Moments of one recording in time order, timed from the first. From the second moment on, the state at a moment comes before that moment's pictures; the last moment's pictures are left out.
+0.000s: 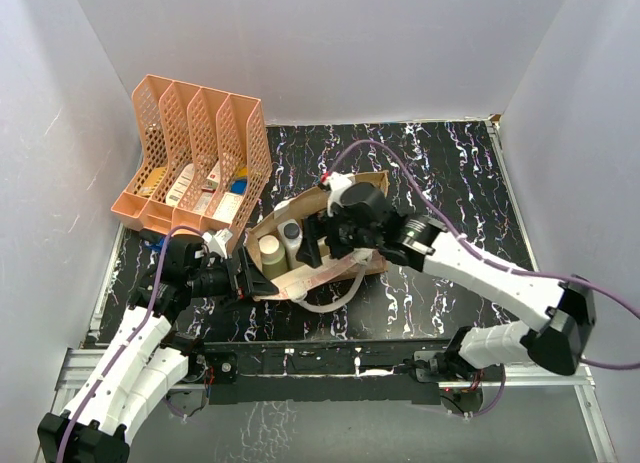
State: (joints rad) left arm -0.30 0.68 0.55 -0.74 0.67 -0.74; right arm 0.89 1.25 1.13 -0.48 -0.15 0.44
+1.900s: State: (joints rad) left arm -0.30 0.72 0.62 -0.78 0.60 -0.72; right arm 1.06 1.82 1.56 -0.63 0.38 0.39
